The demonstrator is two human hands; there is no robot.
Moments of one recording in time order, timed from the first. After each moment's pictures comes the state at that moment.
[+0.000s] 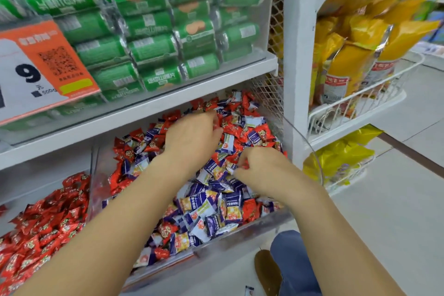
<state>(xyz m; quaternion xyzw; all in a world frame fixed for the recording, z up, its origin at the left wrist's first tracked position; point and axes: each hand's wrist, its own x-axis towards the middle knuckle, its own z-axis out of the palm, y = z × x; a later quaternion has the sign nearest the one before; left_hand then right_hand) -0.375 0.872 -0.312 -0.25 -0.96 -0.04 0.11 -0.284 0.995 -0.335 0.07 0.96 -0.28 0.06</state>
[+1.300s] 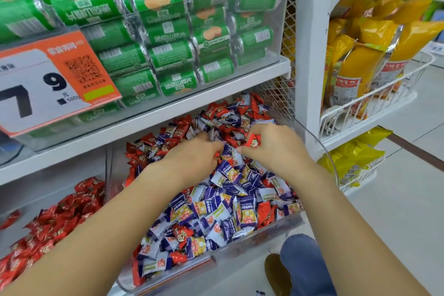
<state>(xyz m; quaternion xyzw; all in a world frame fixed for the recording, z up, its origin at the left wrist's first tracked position) -0.382 0.840 -0.318 -0.35 -0.93 0.06 -0.07 -0.315 1.002 -0.336 0.09 0.96 -0.25 -0.10</state>
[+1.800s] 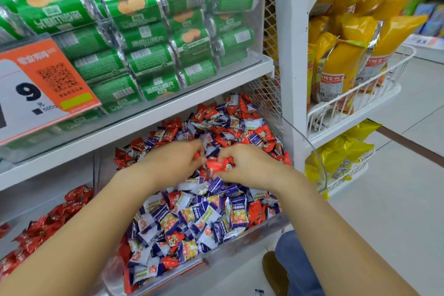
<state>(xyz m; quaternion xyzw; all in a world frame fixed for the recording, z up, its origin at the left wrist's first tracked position) -0.389 0.827 -0.312 -0.37 -0.92 0.01 -0.11 -0.314 0.986 -0.347 -0.03 0.94 -0.34 0.05</state>
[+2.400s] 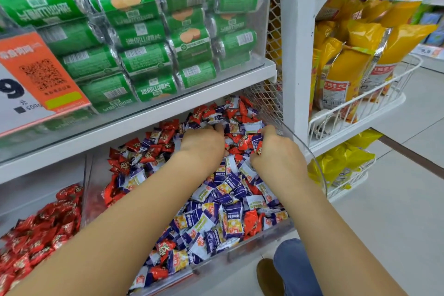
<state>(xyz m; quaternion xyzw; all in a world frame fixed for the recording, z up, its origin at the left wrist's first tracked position) -0.403 0.897 -0.342 -0.32 -0.92 0.22 0.08 -0.309 1.012 -0.354 0.22 0.94 -0.22 -0.12</state>
